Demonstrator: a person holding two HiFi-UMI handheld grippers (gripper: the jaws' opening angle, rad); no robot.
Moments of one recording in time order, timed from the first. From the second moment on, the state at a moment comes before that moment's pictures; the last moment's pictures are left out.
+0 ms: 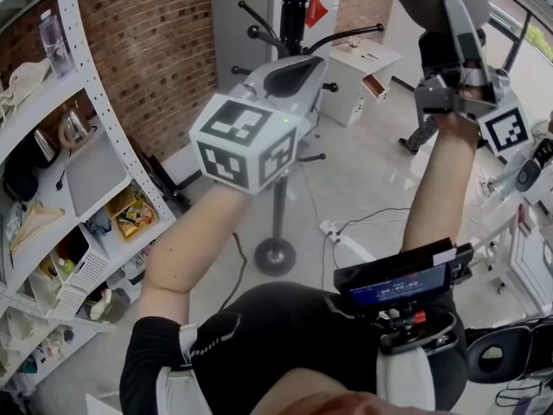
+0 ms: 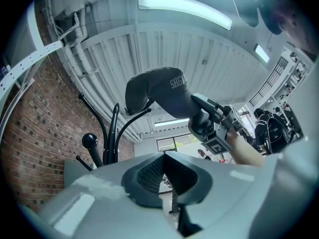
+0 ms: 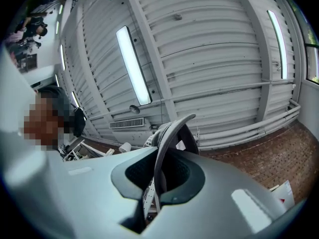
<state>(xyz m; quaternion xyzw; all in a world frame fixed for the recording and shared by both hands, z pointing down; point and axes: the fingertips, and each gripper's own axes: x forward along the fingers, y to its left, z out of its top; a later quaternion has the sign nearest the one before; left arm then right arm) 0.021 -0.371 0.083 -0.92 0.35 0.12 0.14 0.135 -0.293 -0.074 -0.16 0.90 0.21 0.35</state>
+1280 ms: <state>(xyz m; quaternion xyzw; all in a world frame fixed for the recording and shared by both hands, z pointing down) 0.043 -0.382 0.152 -0.93 0.35 0.09 0.09 0.188 -0.357 0.065 -0.23 0.87 0.06 0.44</state>
